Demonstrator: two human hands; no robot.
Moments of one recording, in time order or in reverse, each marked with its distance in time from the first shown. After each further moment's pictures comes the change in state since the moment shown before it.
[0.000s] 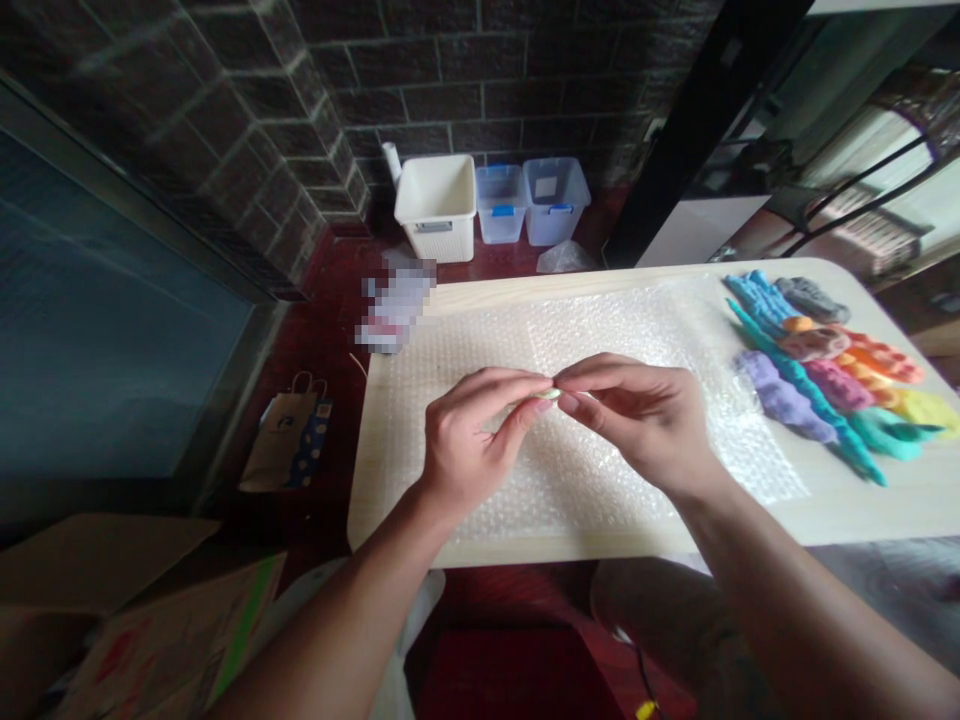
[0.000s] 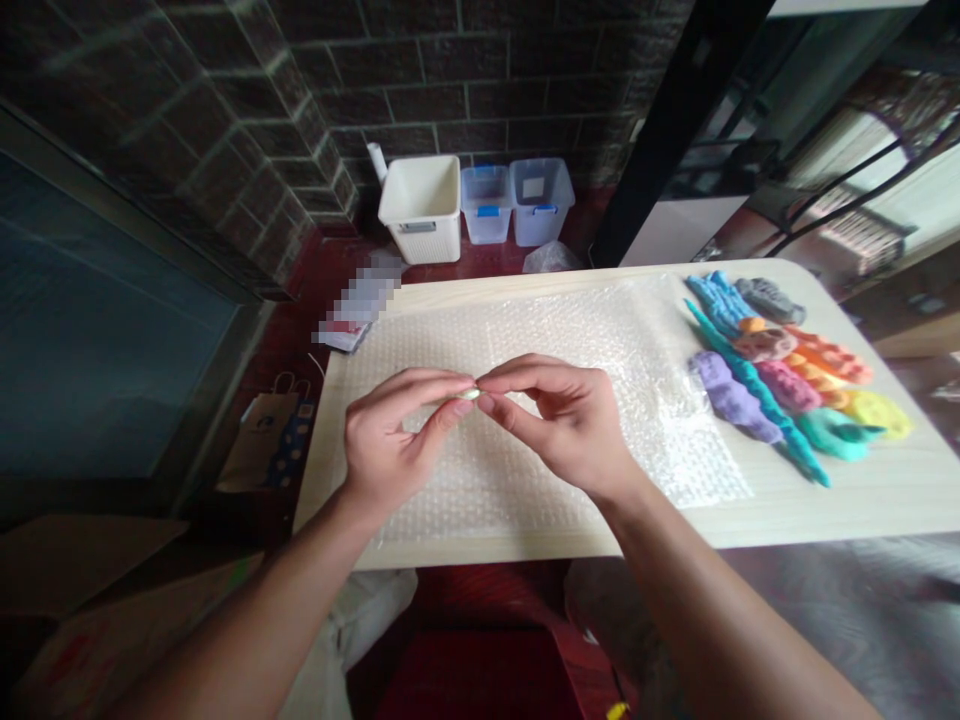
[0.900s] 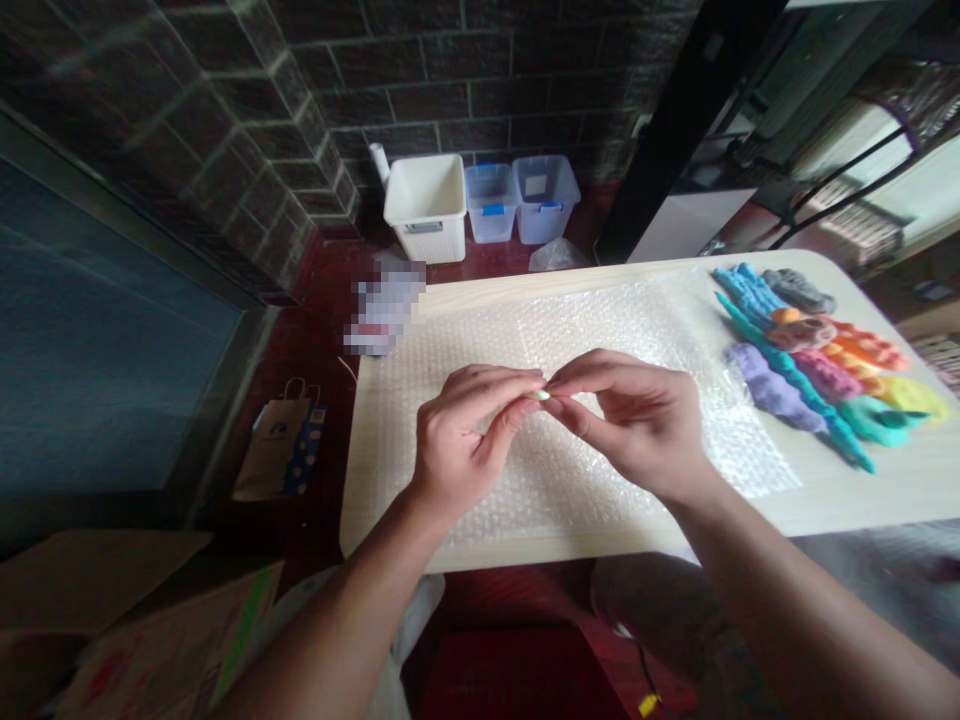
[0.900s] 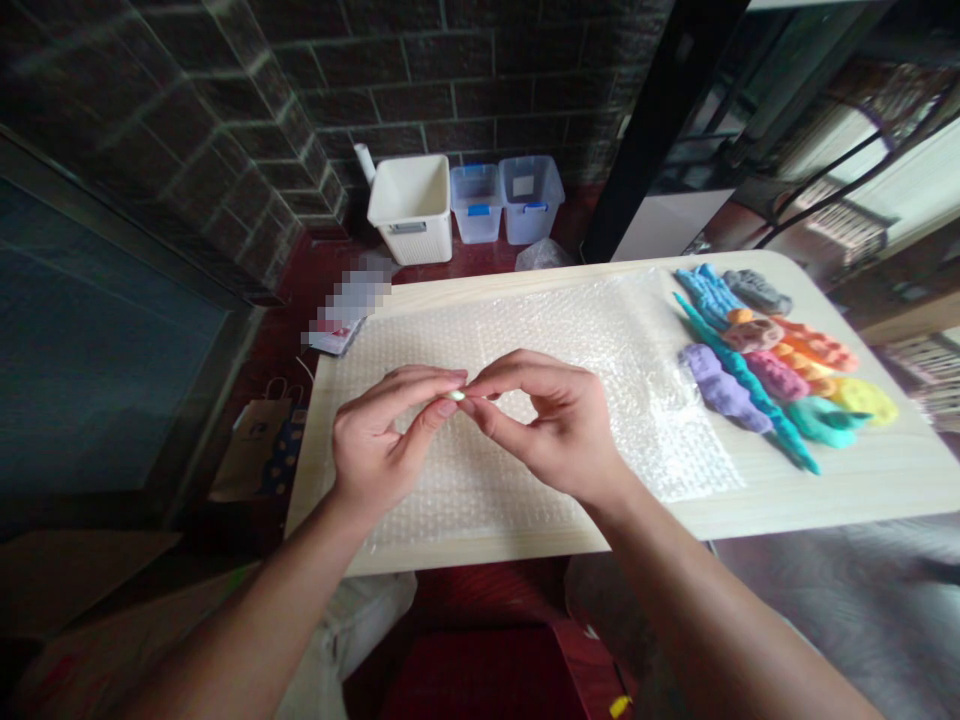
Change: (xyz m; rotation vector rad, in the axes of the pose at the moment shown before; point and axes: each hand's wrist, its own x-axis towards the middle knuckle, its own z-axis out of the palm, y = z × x) left_hand 0.001 -0.002 0.000 -0.072 -0.031 0.042; right_hand -0.004 0.003 -0.001 -0.038 -0.028 -0.165
